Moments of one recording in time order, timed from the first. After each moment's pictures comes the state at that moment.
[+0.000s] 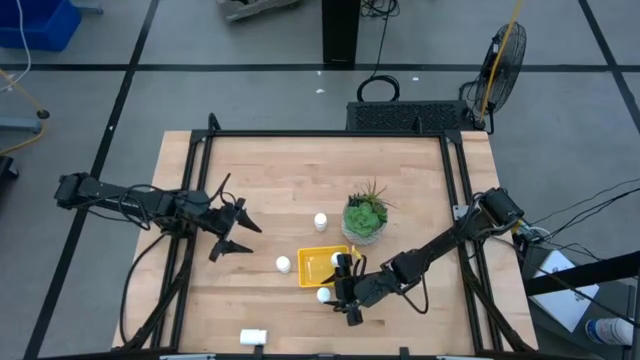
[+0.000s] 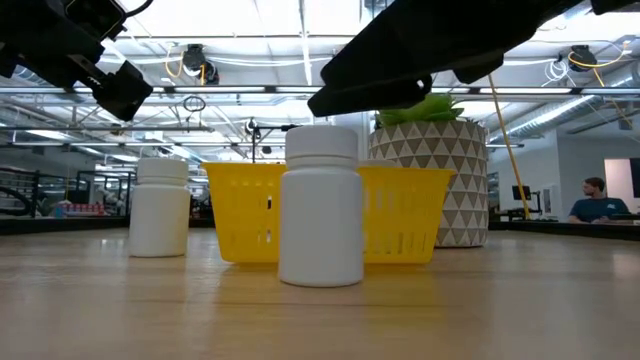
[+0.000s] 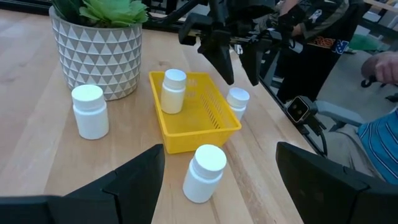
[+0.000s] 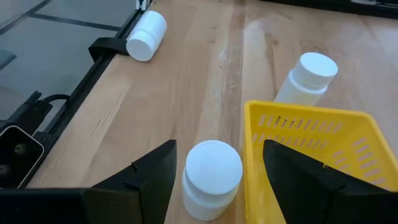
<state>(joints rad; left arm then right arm) -0.14 0.56 0.27 -0.03 0.23 -0.18 0.53 1.86 1.03 0.26 0.33 0.17</state>
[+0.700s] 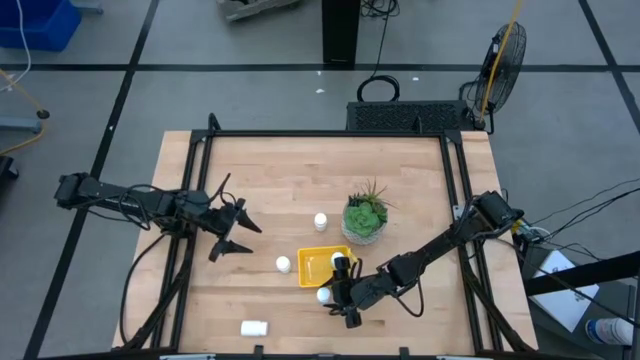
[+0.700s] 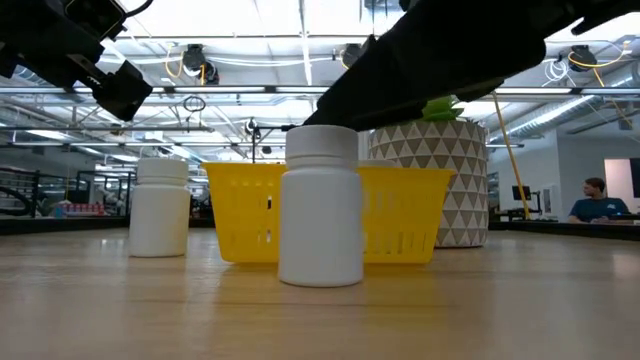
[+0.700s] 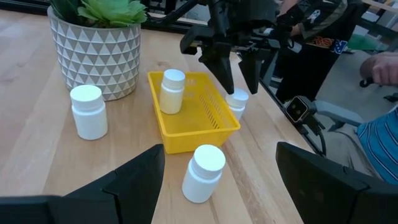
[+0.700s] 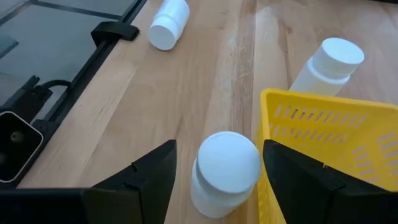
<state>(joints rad) -0.14 0.56 0.27 -0.03 0.23 -0.18 0.53 1.91 1.06 0.24 0.31 0.17</state>
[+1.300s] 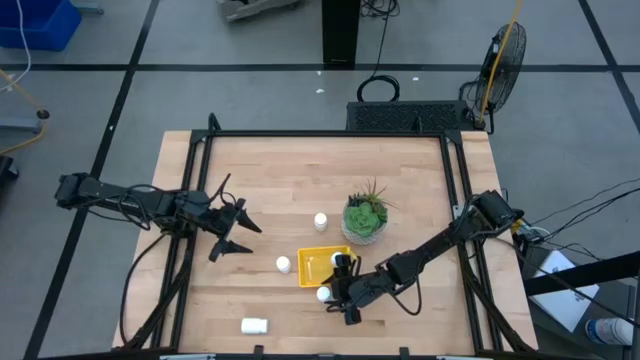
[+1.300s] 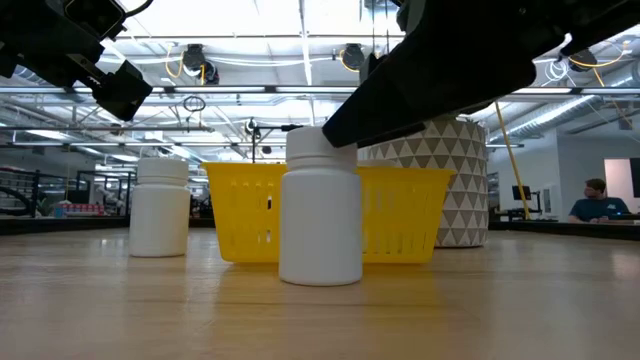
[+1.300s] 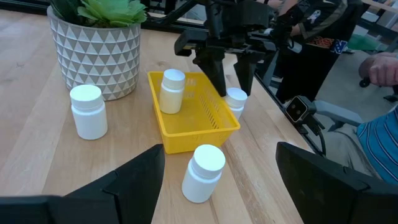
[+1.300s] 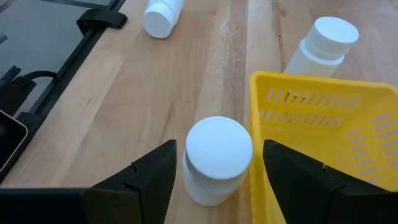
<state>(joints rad) -0.14 0.56 0.27 -0.03 0.24 -0.18 0.52 1.91 1.06 0.20 0.30 0.21</state>
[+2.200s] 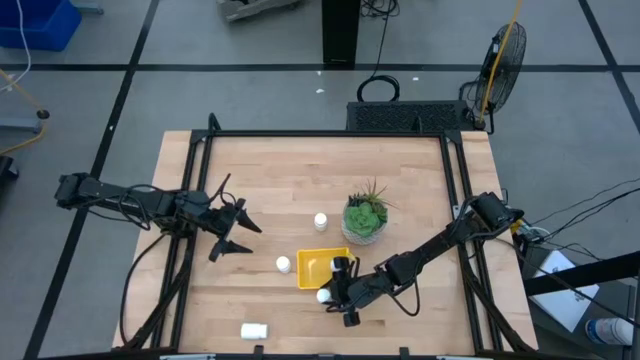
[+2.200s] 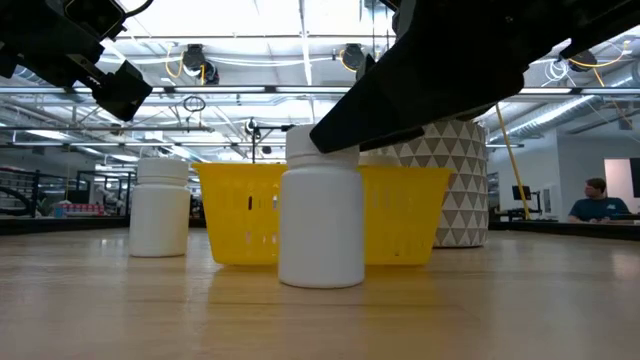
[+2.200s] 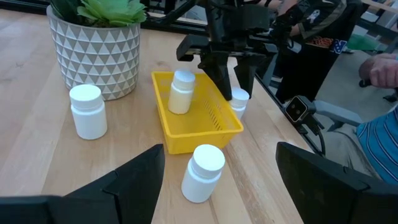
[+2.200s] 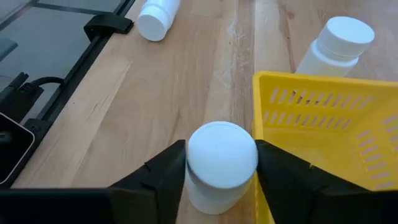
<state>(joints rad) -0.14 0.56 0.27 -0.03 0.24 -0.18 0.52 1.93 1.06 0.25 0.28 0.21</state>
